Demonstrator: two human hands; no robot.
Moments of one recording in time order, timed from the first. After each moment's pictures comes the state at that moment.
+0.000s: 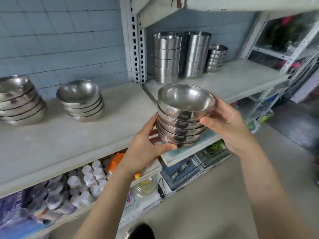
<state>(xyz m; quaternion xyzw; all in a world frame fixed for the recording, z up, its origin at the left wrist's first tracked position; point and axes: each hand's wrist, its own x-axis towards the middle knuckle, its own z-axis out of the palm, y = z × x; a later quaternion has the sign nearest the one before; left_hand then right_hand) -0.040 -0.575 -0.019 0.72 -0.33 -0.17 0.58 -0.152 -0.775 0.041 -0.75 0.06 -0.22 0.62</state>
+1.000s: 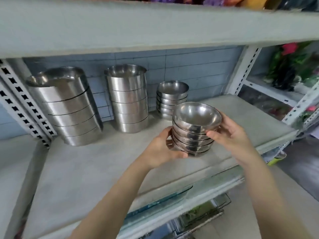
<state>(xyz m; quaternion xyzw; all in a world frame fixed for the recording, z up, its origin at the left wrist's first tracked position) 0.124 -1.090 -0.055 0.72 -0.29 -0.24 0.58 0.004 -1.285 0.004 -0.76 0.07 -0.19 0.62</state>
